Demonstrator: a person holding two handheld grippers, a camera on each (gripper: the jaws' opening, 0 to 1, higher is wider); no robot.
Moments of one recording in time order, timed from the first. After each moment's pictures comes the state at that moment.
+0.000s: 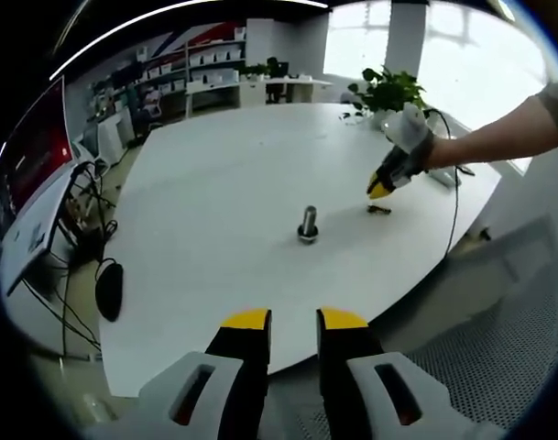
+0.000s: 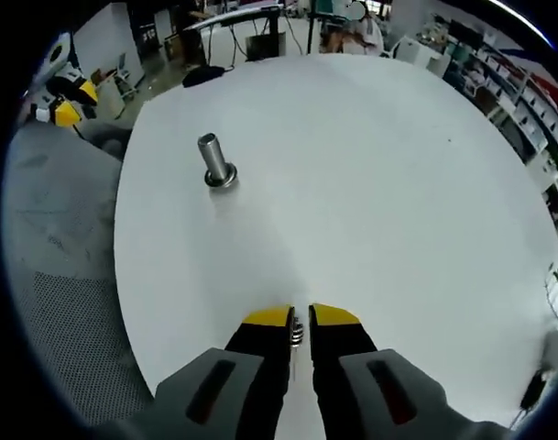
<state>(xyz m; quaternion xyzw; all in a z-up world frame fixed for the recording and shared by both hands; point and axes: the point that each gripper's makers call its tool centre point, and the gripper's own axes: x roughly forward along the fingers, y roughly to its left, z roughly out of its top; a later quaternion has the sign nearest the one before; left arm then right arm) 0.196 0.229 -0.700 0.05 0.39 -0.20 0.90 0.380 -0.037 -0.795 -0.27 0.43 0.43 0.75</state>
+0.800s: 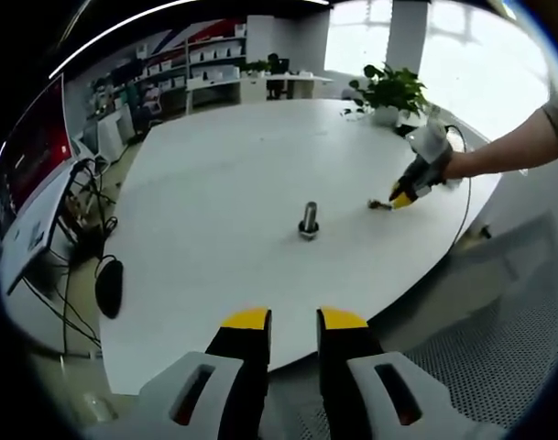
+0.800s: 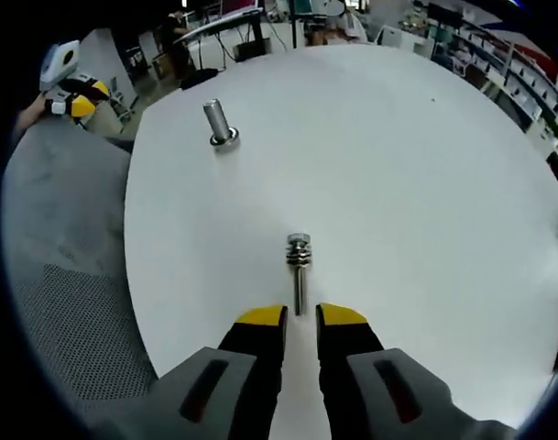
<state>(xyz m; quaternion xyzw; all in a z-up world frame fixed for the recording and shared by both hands) 0.194 0.231 -0.703 0.05 0.40 -0.20 0.89 0.330 -0.080 -0.831 -0.25 0.46 0.45 0.73</state>
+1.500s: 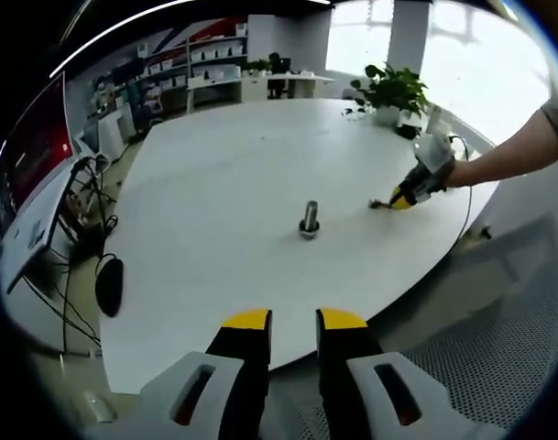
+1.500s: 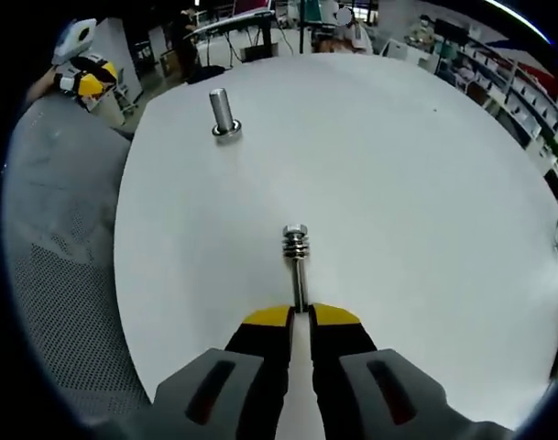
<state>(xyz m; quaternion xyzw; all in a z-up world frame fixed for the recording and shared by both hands) 0.194 0.230 -0.703 0.05 0.40 -0.20 0.89 0.337 -0.081 -0.837 -0.25 0.42 0.46 0.74</state>
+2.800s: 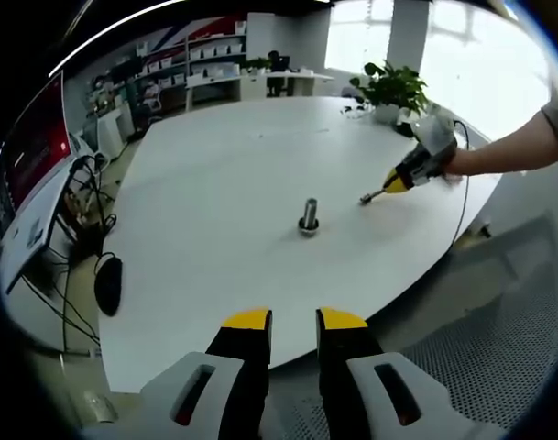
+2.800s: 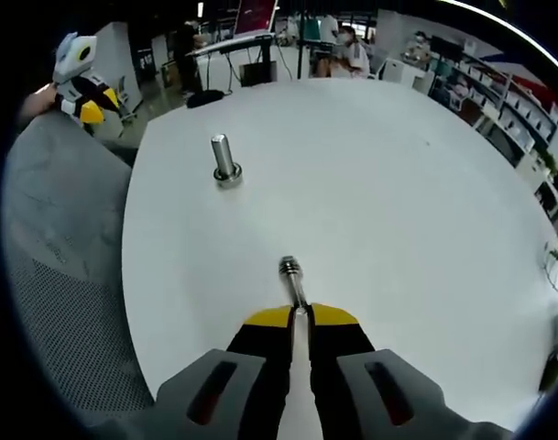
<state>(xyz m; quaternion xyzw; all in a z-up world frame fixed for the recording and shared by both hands) 0.194 0.231 -0.705 0.05 0.41 -0.20 0.89 0.351 -0.053 -0.795 -0.26 0.38 0.46 0.76</state>
